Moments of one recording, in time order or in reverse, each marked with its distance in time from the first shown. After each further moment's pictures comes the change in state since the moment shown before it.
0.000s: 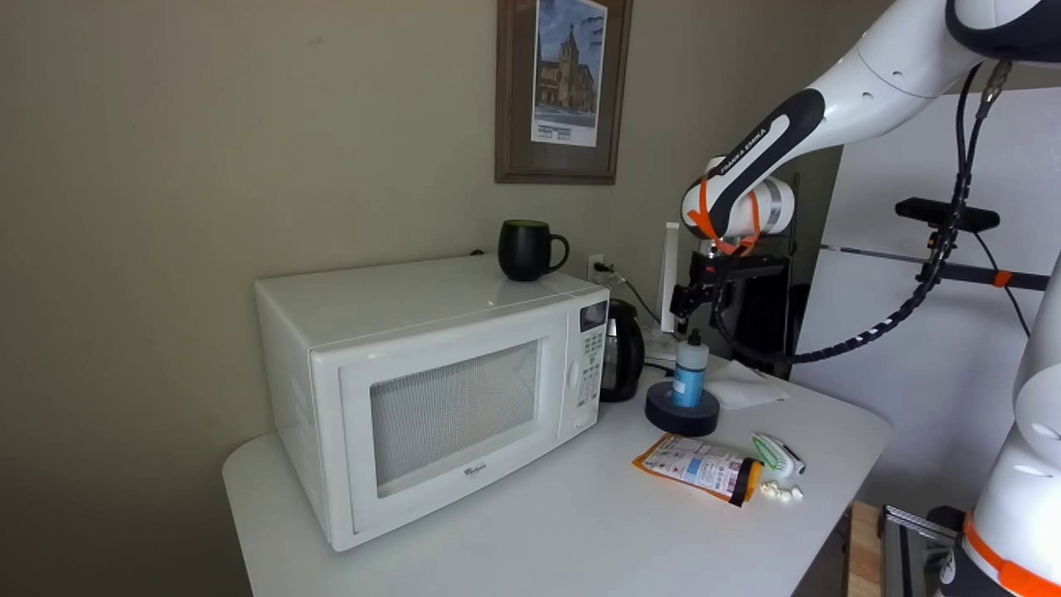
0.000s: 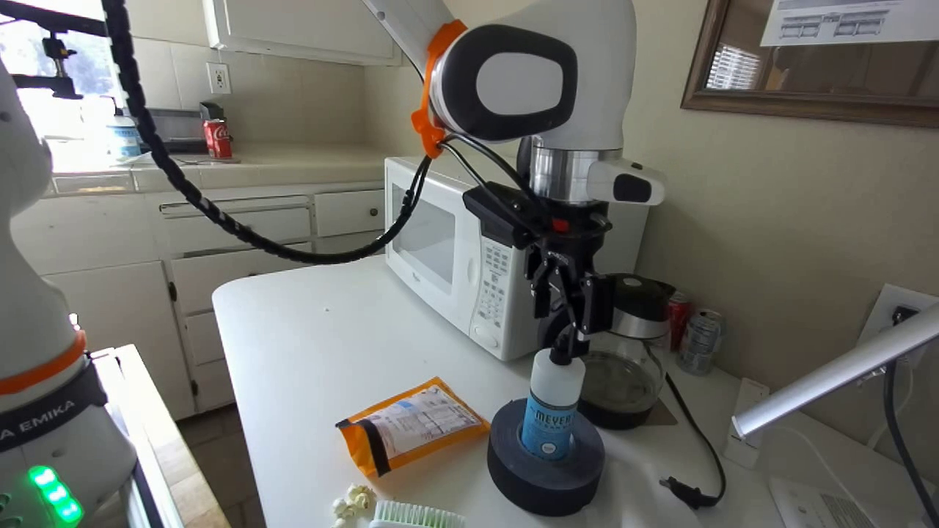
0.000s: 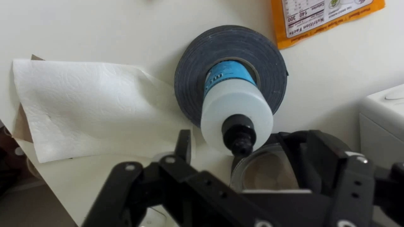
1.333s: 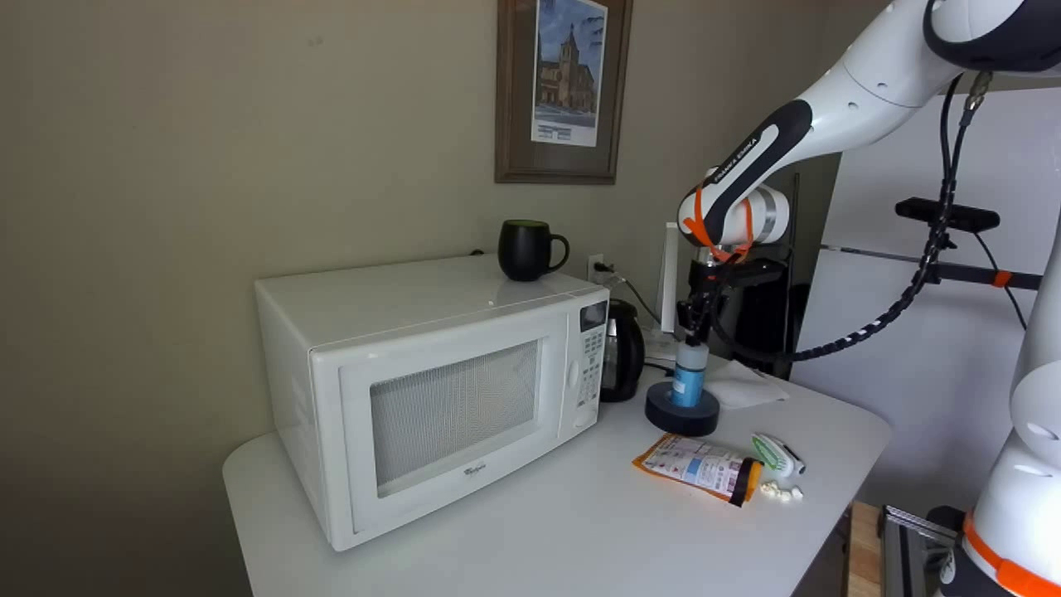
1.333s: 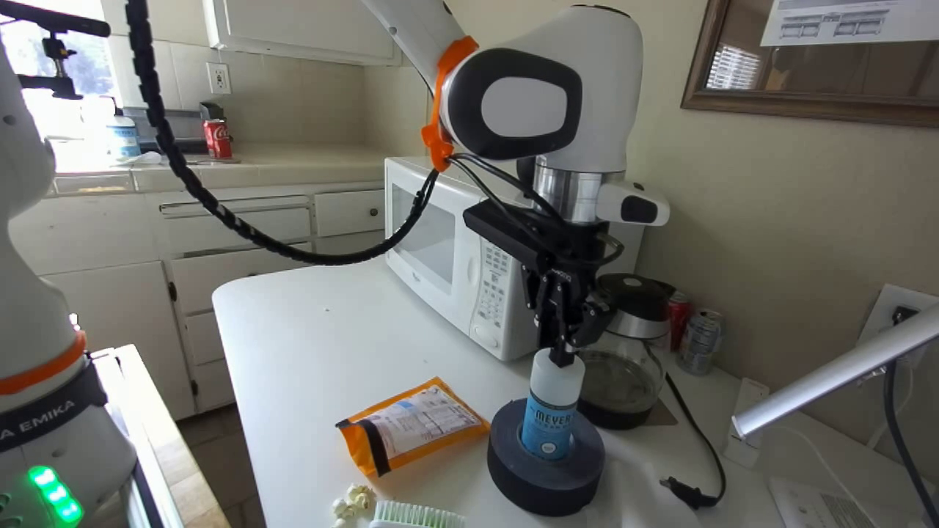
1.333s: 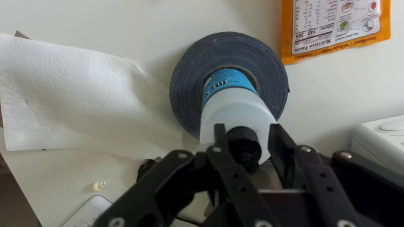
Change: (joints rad) arm -0.026 0.045 0.018 0.013 0.039 0.000 -0.175
